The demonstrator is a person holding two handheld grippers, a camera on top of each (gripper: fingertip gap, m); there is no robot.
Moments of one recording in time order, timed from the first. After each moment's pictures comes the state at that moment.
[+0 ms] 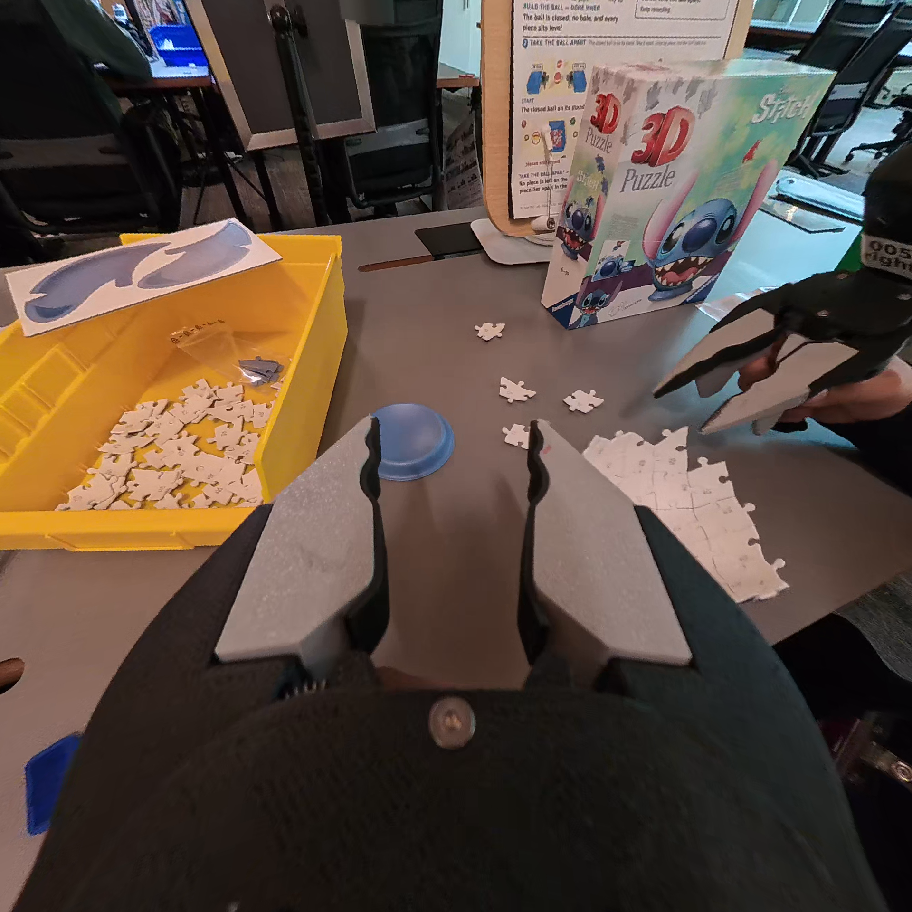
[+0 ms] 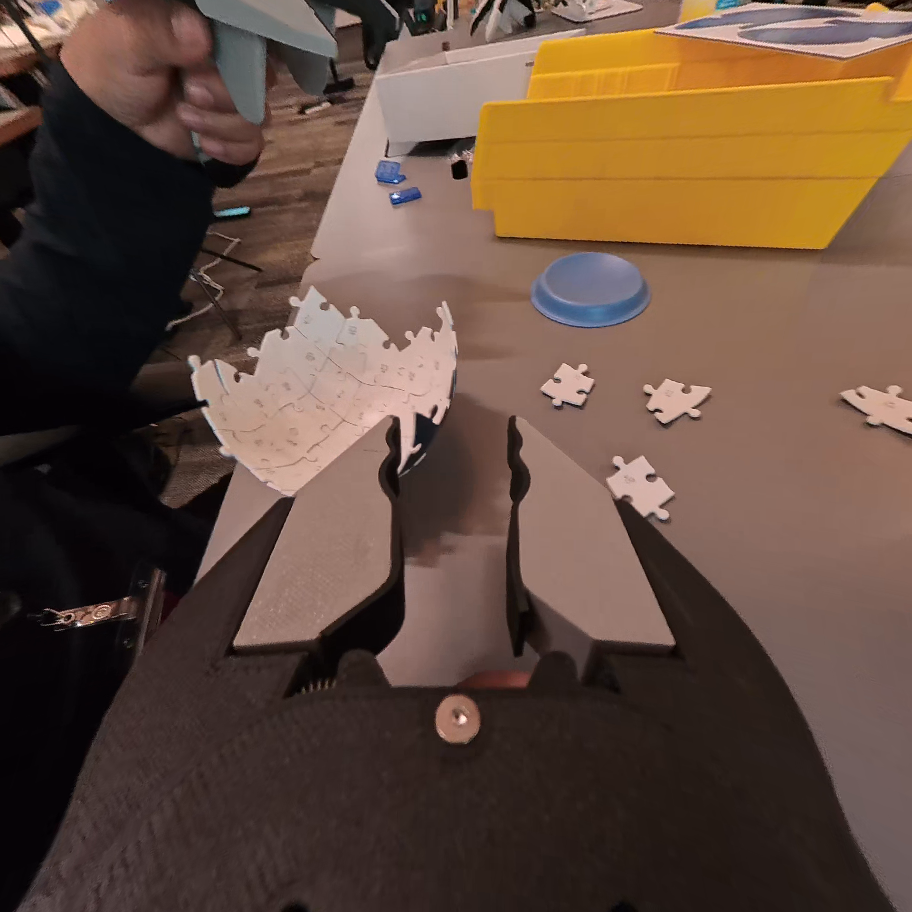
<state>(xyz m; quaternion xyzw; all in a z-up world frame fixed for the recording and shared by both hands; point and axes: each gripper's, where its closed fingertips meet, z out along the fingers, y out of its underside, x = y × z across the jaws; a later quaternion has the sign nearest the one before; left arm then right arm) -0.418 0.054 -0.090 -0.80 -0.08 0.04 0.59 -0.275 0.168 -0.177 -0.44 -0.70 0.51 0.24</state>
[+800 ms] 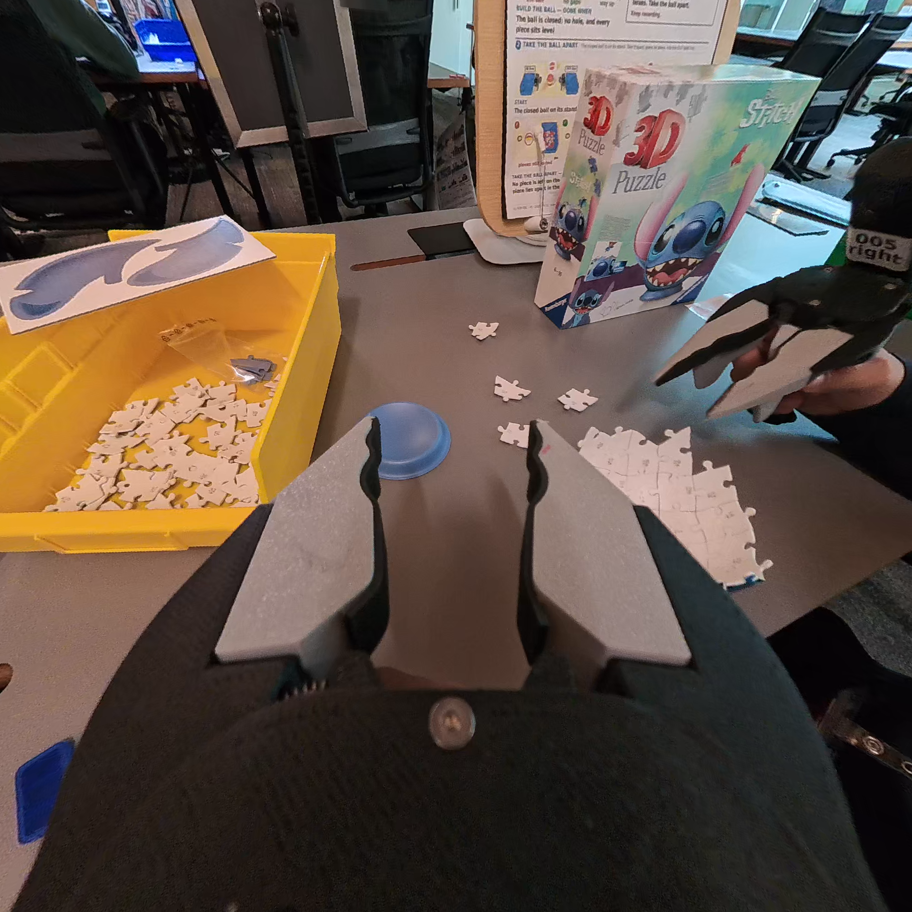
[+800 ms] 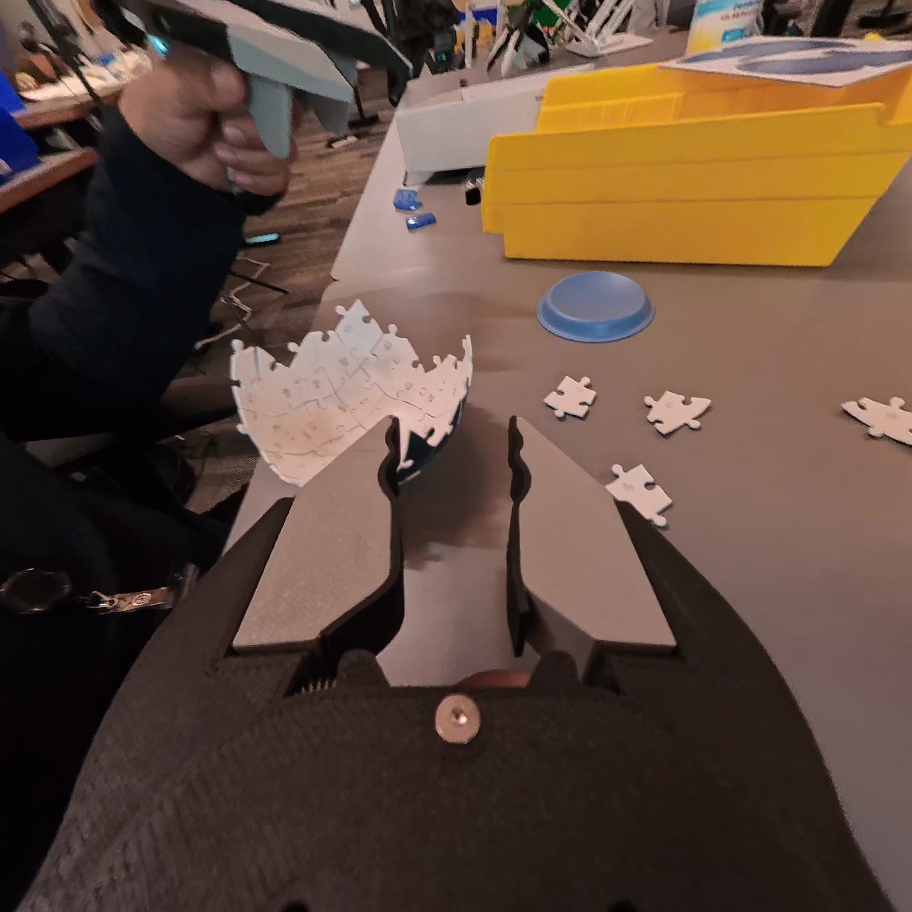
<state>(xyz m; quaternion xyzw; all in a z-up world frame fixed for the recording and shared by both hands) -0.418 0.052 -0.091 -0.80 -0.07 0.03 0.59 -0.270 0.171 -0.166 -0.43 -0.69 0.54 0.23</state>
